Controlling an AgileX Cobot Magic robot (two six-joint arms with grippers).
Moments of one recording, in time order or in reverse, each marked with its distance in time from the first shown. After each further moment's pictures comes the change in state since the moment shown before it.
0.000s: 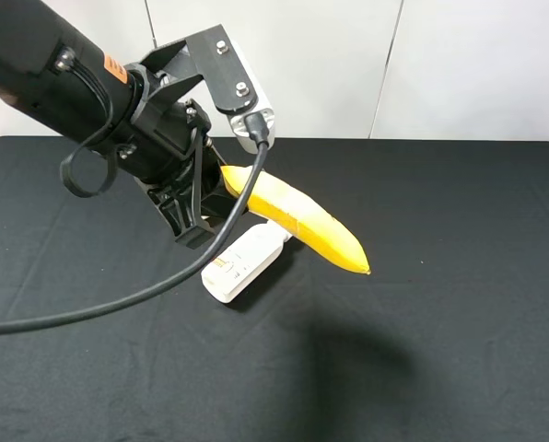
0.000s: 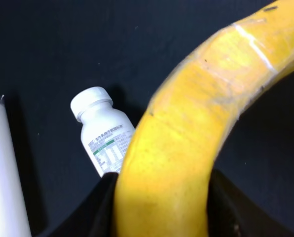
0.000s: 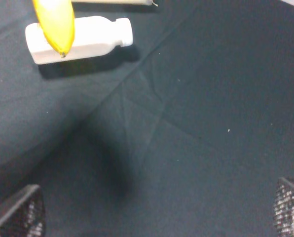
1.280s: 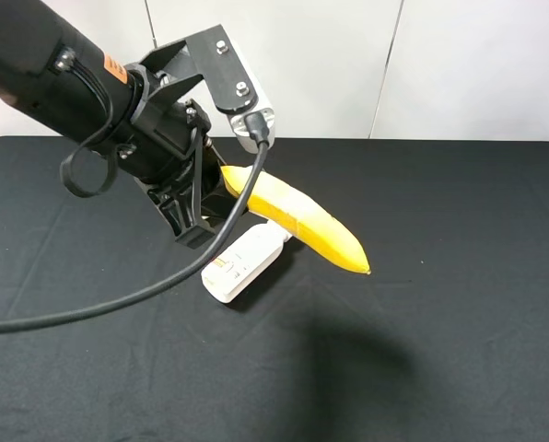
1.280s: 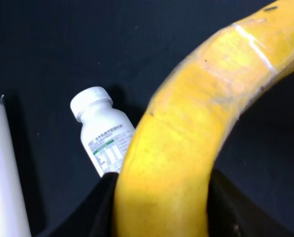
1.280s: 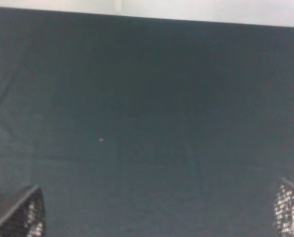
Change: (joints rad) left arm 0.000 0.000 0.000 0.000 0.000 -0.010; right arm -0.573 -0.112 0.002 0.003 -0.011 0.000
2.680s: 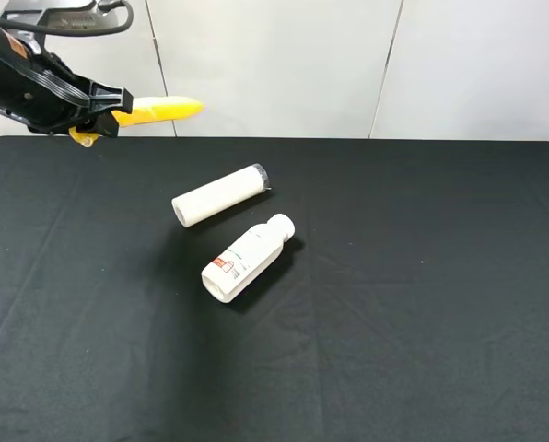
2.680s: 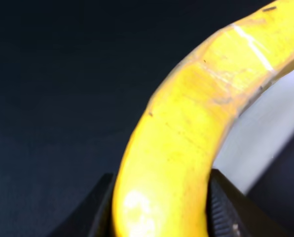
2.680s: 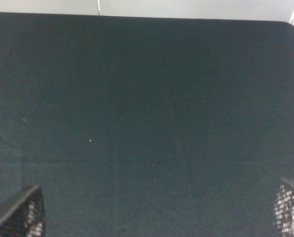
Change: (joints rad) left arm 0.464 0.091 0.000 0.400 -0.171 -0.990; right arm -0.037 0.000 0.000 0.005 0.000 0.000
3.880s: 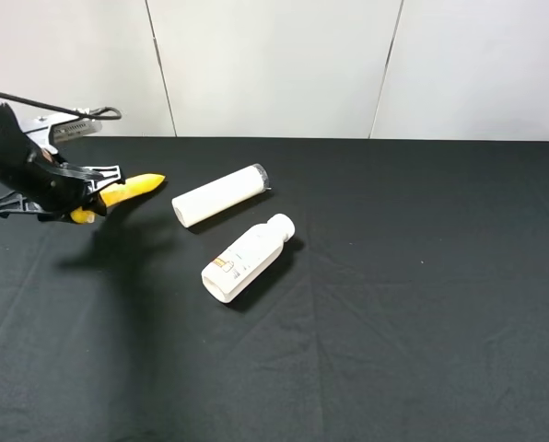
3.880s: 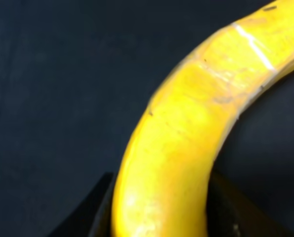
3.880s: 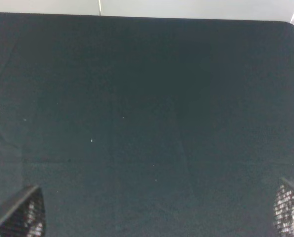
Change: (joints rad) left arm 0.133 0.283 0.152 0.013 -0.208 -0.235; right arm 0.000 0.000 0.000 0.002 0.000 0.000
